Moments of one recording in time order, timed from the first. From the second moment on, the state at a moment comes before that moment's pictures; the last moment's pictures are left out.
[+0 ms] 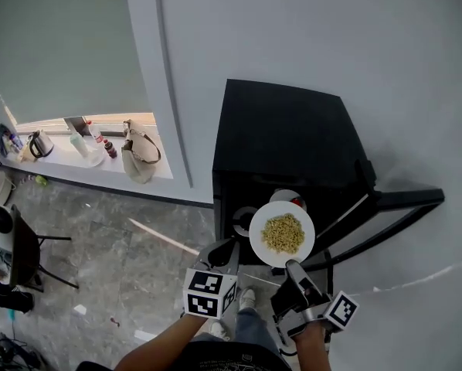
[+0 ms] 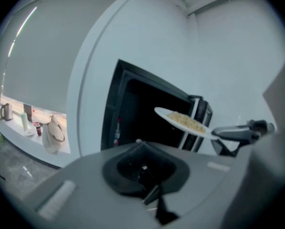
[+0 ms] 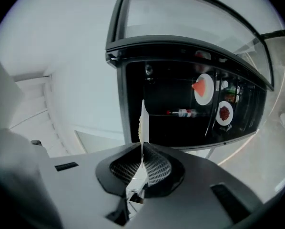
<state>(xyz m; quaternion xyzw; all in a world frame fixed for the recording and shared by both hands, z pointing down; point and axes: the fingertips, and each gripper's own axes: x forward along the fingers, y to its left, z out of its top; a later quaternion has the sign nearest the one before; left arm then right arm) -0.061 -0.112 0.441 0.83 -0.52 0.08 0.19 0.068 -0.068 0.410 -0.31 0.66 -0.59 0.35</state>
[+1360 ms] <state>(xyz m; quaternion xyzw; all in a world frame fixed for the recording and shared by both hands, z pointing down) -0.041 -0.138 0.336 0.84 -0.52 0.02 0.13 0.031 -0.227 0.257 -0.32 0.69 -0.55 0.34</state>
